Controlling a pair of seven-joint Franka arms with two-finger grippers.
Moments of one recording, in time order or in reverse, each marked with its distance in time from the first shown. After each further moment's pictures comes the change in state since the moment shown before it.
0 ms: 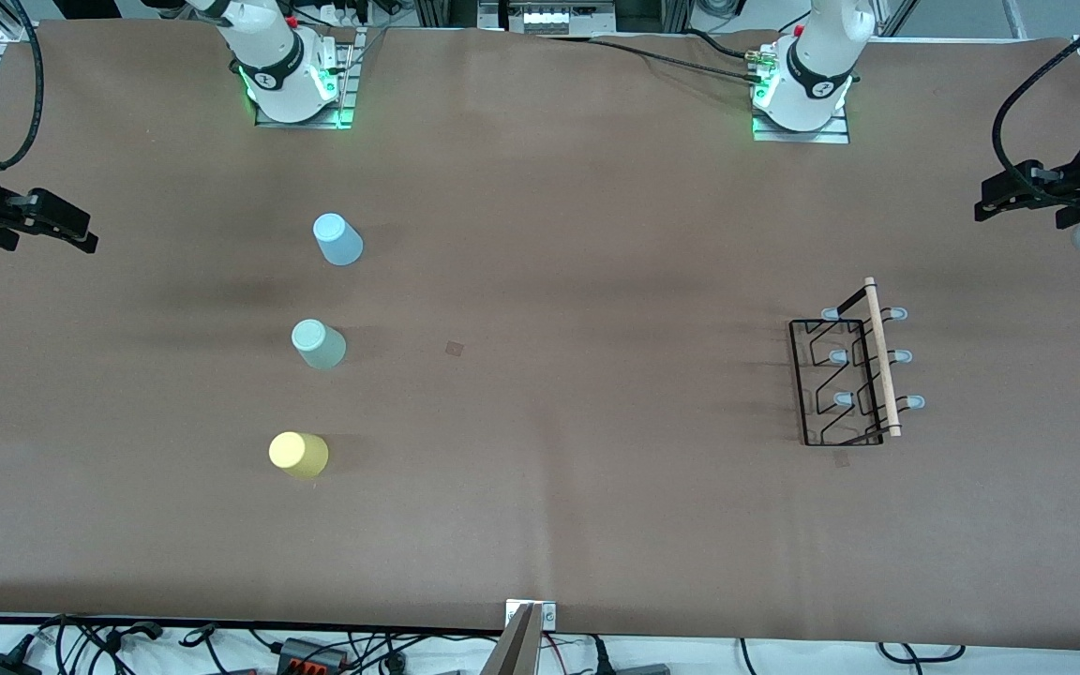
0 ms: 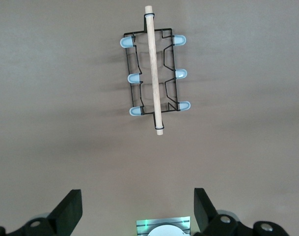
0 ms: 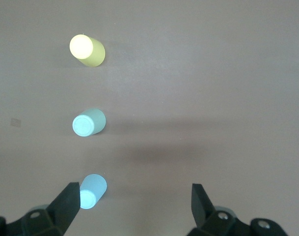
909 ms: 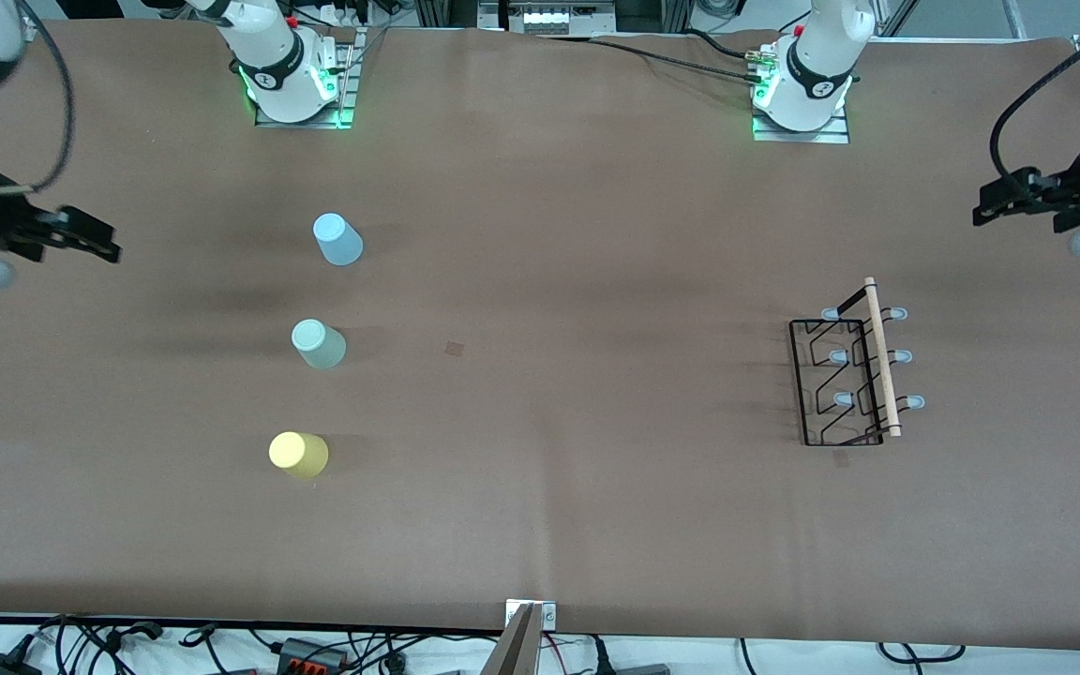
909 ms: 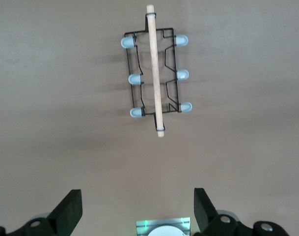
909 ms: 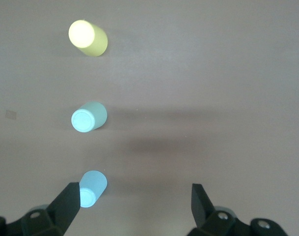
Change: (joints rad) left arm 0.002 0.030 0.001 0.001 0.000 0.039 -0.003; right arm 0.025 0.063 0.012 -0.021 0.000 0.021 -0.005
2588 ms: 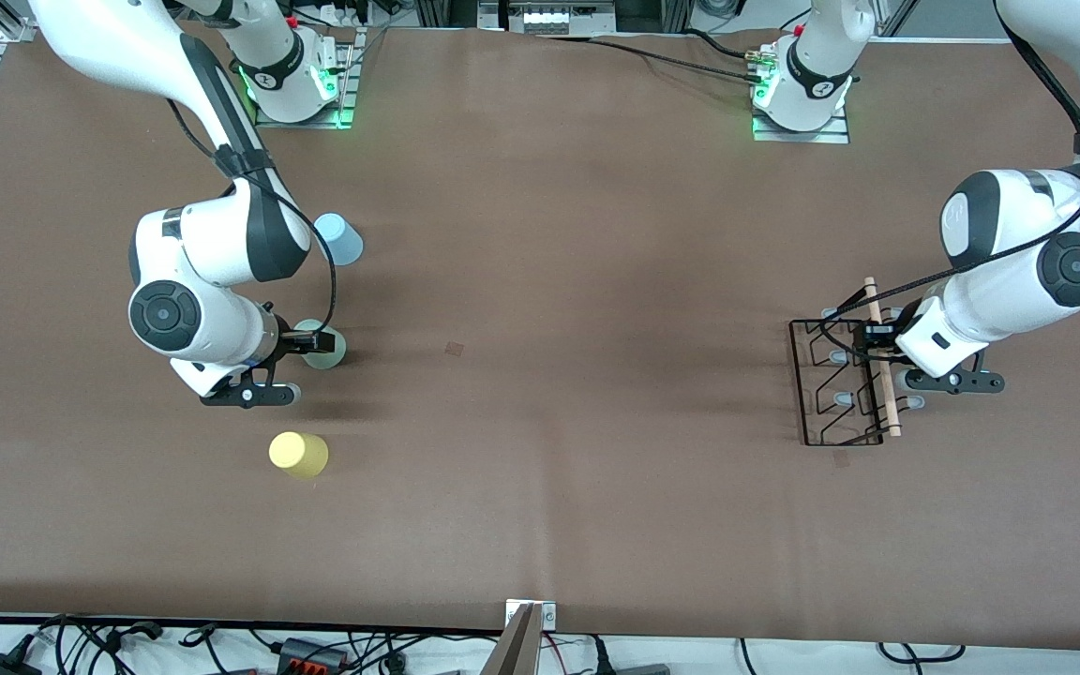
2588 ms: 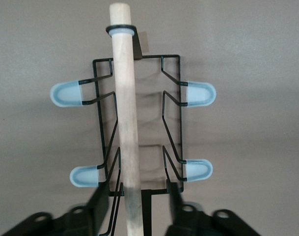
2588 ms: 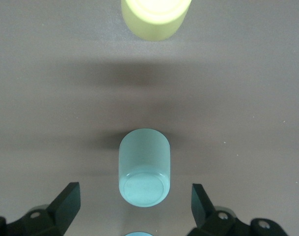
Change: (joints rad) left arm 0.000 0.242 -0.068 -0.330 -0.002 0.624 -0.114; right arm 0.241 0.424 0.007 -0.006 0.002 0.290 0.251
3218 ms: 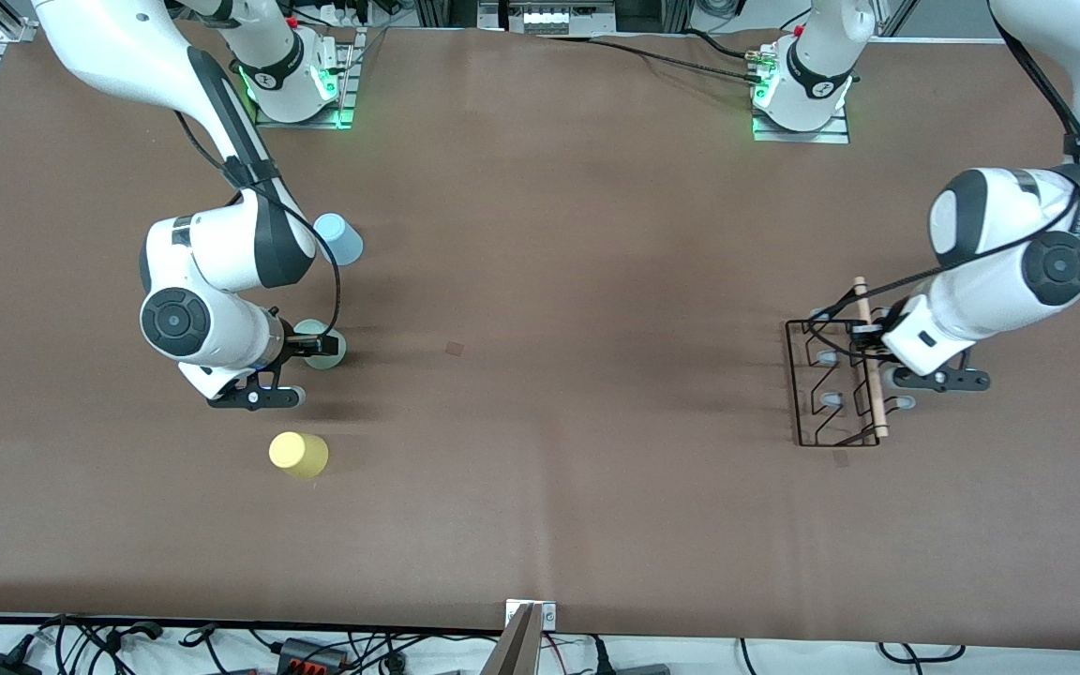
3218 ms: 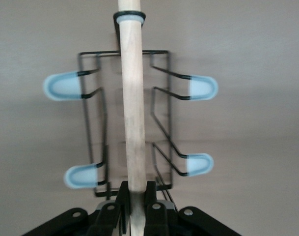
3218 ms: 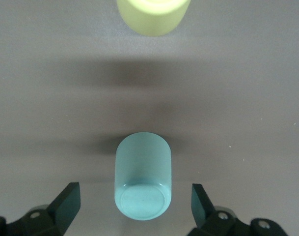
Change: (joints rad) left arm 0.003 -0.011 -0.092 0.024 -0.002 -0.029 -0.101; right arm 0.000 0.018 -0.001 -0.034 0.002 0.049 0.006
